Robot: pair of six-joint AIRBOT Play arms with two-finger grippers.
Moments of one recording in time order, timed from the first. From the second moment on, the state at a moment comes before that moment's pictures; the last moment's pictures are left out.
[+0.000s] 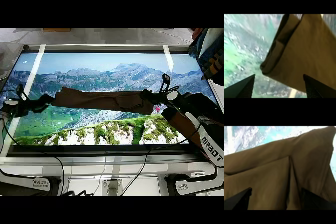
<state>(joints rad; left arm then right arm) 0.40 -1.64 1.08 0.63 -0.74 -1.03 0.06 -1.56 1.10 -0.86 0.51 1.35</state>
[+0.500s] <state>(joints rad) 0.26 -1.71 1.11 0.34 -0.58 -0.77 0.19 -1.56 1.19 -0.86 0.62 1.26</state>
